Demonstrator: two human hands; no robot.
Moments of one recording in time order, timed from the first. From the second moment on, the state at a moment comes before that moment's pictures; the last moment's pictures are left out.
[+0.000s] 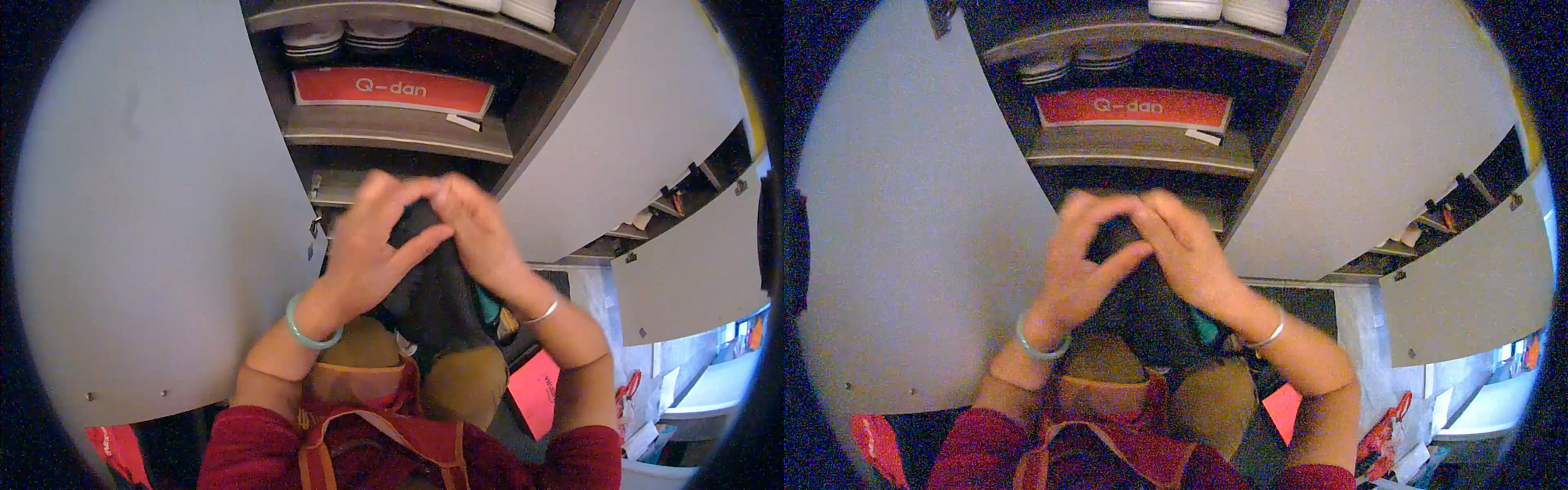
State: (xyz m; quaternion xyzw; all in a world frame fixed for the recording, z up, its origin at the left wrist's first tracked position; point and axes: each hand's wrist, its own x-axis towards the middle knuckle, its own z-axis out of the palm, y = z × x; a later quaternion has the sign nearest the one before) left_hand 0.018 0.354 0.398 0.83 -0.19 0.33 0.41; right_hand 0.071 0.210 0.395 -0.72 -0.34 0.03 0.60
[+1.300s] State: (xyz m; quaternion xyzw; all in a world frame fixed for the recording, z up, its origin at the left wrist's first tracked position) left_hand 0.260 0.338 -0.032 0.95 -0.01 0.01 0.30; right_hand 0.290 0.164 -0.048 -0.98 0.04 0.09 0.17
